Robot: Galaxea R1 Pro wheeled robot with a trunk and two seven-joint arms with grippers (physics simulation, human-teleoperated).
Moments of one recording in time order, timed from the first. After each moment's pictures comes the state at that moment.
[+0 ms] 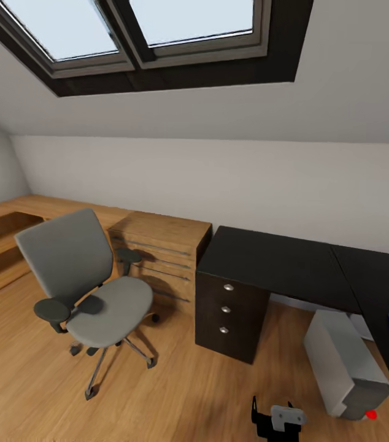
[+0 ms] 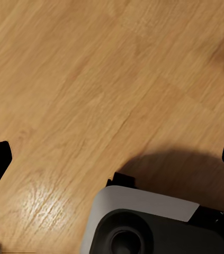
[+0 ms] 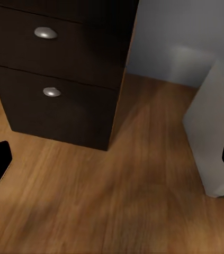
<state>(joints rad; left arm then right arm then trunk) 0.05 0.04 -0.02 -0.38 0.26 -0.31 0.08 -0.39 0.07 0.59 -0.09 -0.41 -0.76 -0.43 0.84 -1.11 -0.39</state>
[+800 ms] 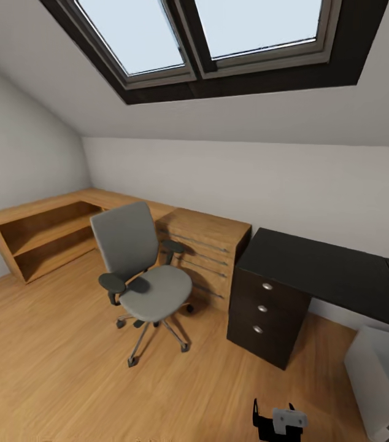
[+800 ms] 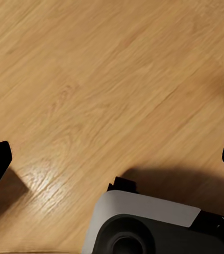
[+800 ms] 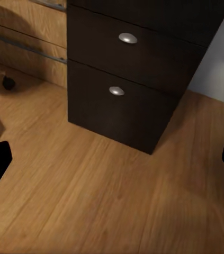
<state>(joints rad) 0.05 0.04 -0.02 -0.38 0.26 -0.31 0.08 -0.39 0.07 0.60 -0.06 -0.39 -0.78 -0.43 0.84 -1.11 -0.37</state>
